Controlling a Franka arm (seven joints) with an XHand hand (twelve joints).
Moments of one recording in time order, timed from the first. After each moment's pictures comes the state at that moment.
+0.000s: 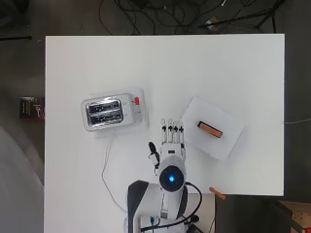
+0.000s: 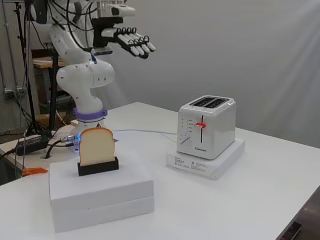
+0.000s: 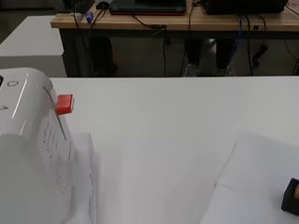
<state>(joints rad) -0.05 -0.86 -0.11 -2.45 -0.10 1.66 -0.95</state>
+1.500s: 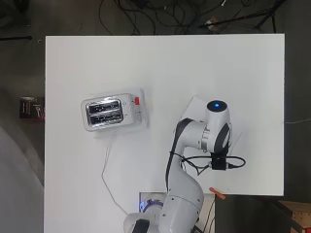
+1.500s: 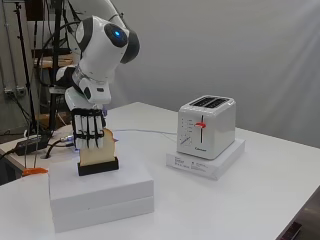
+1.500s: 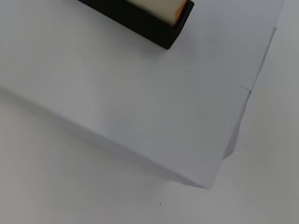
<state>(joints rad) -0.07 -0.06 -0.39 -2.15 -0.48 1.55 -1.04</state>
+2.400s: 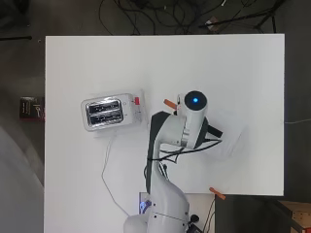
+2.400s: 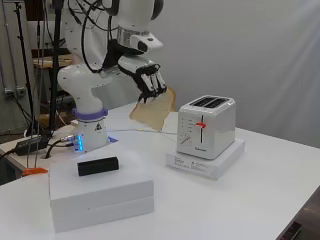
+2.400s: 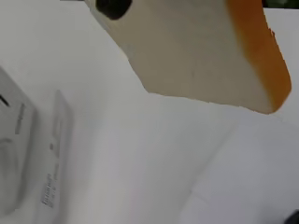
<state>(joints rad) 0.07 -0.17 -0.31 -2.03 -0.15 1.62 -1.18</state>
